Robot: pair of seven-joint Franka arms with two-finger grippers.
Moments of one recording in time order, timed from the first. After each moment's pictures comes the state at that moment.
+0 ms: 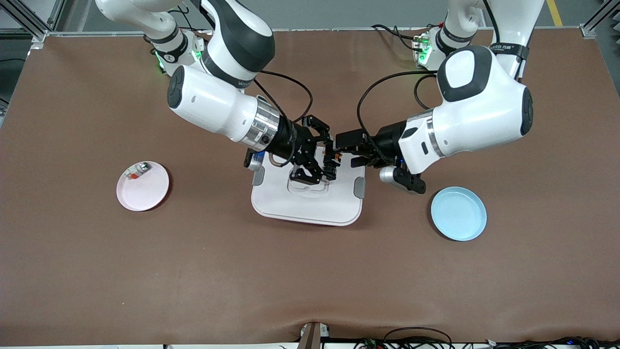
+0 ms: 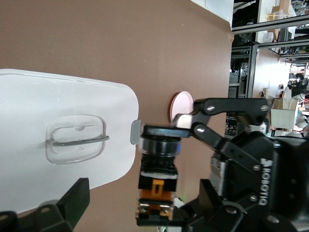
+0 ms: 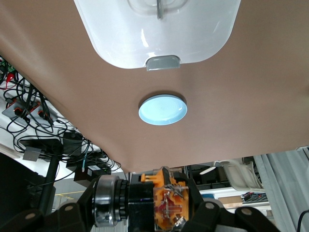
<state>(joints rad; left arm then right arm) -0.36 0.34 -0.10 -1.51 -0.88 2.03 -0.08 0.58 0.48 0.08 -1.35 0.77 2.36 2.03</state>
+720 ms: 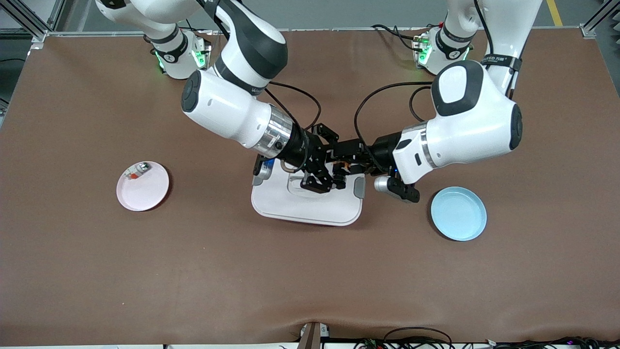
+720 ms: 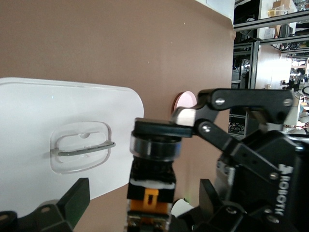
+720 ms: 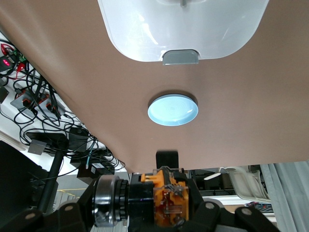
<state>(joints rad) -0.35 0.38 -0.10 -1.48 -0.89 2.04 -0.03 0.60 0.57 0.08 -1.24 0.70 2.38 2.04</state>
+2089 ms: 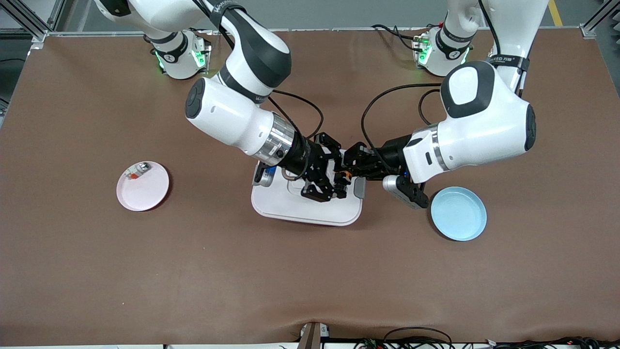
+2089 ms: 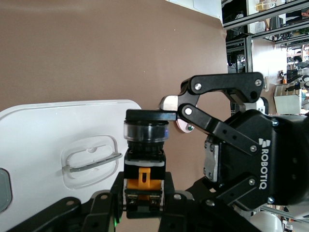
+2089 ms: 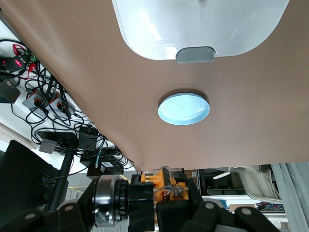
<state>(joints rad) -0.34 0.38 -0.10 -1.48 -0.89 2.04 0.10 0.61 0.61 0.08 -1.19 0.69 2.40 2.06</state>
